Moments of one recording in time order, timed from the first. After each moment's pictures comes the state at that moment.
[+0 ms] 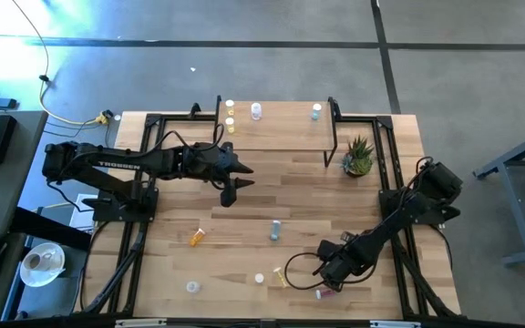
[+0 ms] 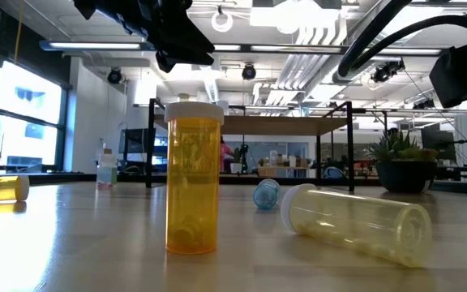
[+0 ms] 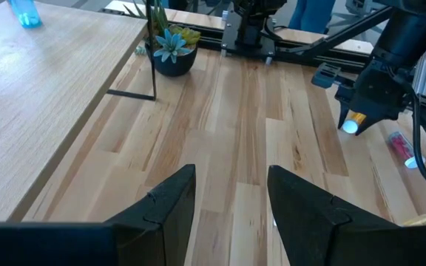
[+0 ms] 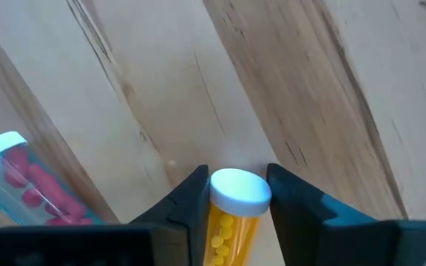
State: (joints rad) left arm 0.20 1.26 0.85 -0.06 0.01 -0.10; right arm 0.71 1.74 0.97 -0.66 0.02 1.16
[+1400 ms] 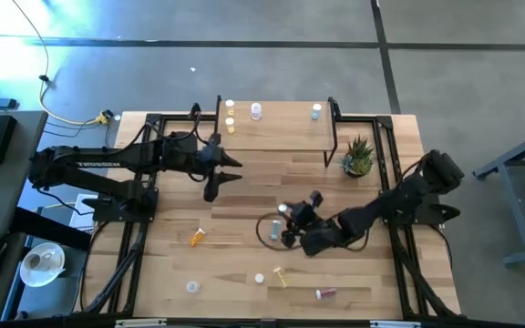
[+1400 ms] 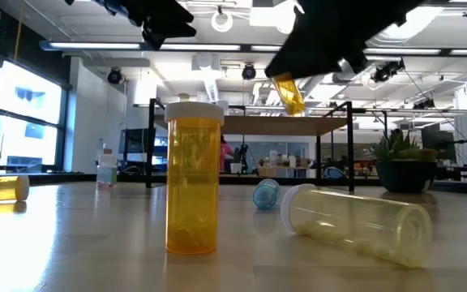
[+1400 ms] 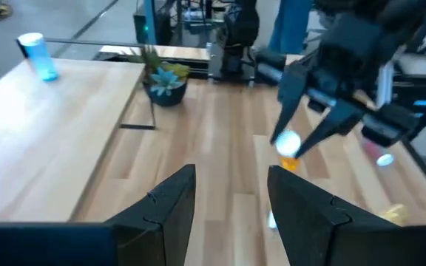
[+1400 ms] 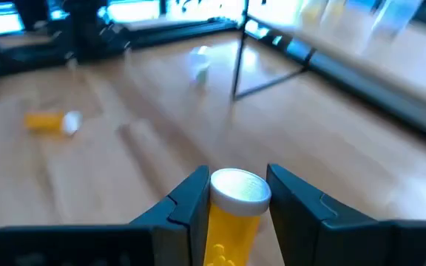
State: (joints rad) left arm 0.26 1.08 0.85 -0.16 0.11 0.01; right arm 0.45 1.65 0.97 -0.03 0.96 0.54
